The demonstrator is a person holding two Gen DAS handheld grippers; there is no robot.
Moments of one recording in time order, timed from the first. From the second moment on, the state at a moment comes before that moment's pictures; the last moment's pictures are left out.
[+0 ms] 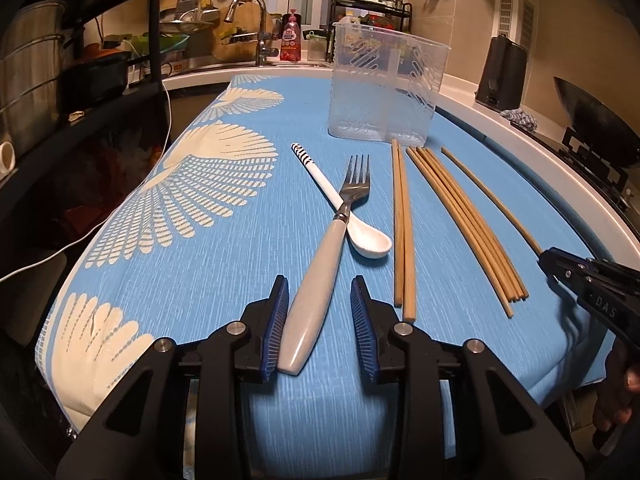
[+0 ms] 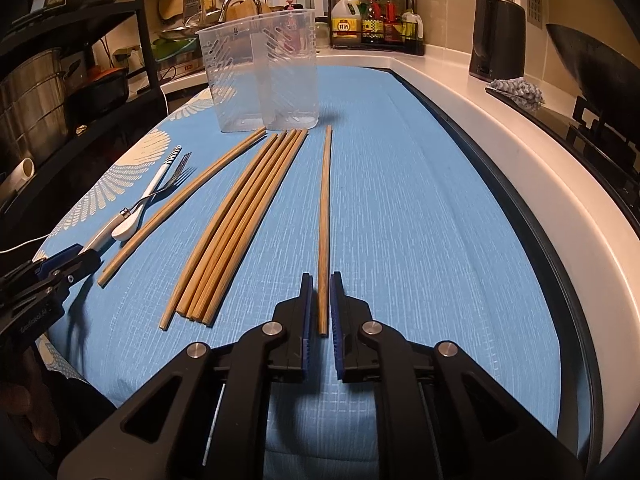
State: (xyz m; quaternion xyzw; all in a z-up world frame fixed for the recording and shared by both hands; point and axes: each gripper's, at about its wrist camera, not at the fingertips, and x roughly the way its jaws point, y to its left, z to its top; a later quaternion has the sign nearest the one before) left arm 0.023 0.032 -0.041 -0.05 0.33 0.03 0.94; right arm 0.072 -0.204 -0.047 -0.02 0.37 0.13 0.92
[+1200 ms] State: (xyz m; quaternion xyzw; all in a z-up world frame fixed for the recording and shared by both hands) left arm 0.025 0.045 -0.017 -0.06 0.30 0.01 0.95; right arm 0.057 -0.206 -0.020 0.01 0.33 0.11 0.94
